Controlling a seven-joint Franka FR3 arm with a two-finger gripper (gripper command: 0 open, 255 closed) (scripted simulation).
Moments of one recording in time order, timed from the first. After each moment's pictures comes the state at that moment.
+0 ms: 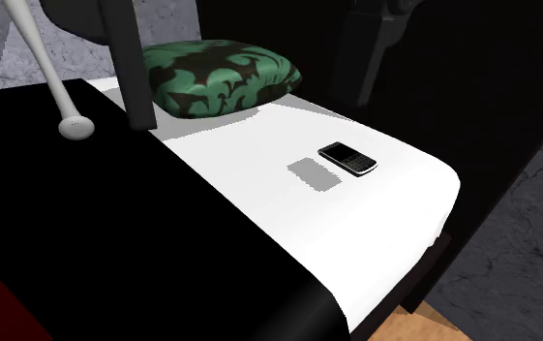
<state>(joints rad) 0.00 -0.75 0.00 -2.44 0.09 1.71 -0.04</state>
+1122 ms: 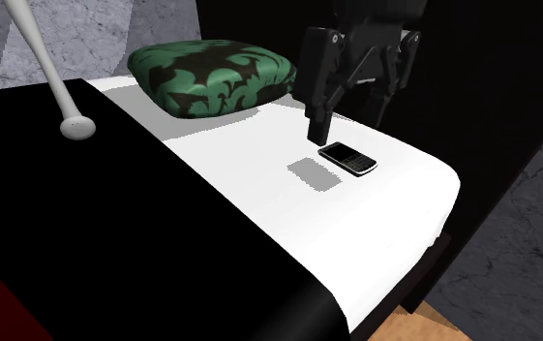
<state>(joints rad) -0.04 -0.31 -0.24 -2.31 -0.01 1.97 -0.46</state>
